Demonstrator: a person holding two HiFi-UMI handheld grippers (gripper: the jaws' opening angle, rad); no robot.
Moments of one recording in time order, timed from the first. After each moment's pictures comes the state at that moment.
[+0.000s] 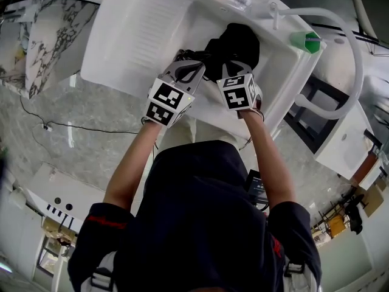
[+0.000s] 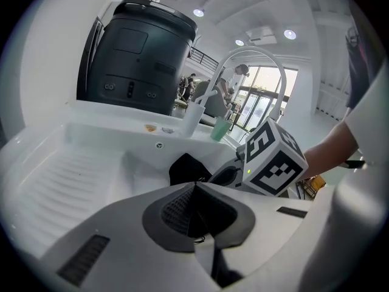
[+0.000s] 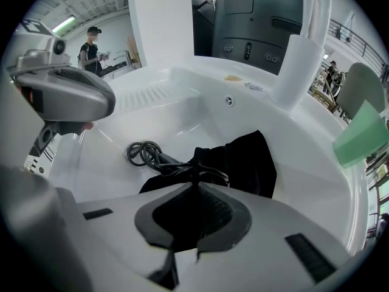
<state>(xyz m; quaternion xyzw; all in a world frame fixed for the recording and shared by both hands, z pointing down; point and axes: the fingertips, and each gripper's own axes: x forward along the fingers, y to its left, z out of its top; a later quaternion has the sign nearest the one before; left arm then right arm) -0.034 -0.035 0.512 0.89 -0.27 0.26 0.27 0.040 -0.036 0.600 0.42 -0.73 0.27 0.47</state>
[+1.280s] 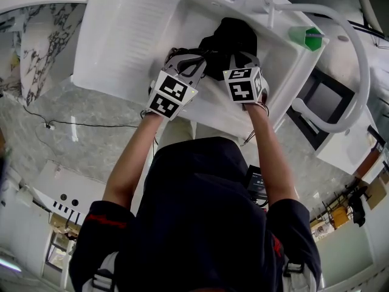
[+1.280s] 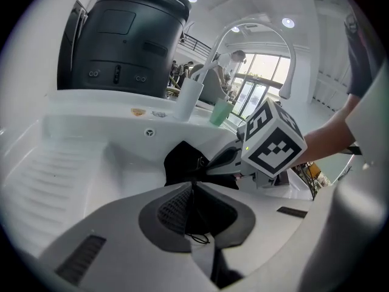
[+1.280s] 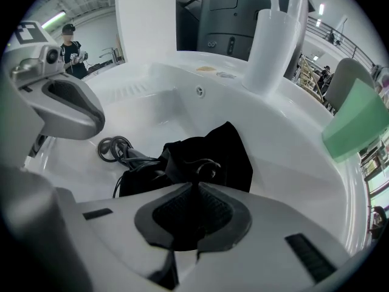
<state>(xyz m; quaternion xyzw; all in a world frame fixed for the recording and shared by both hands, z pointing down) -0.006 -0.043 0.555 0.88 -0.23 0.31 0.27 0.091 -0.060 0.619 0.46 -0.70 0.27 0.47</state>
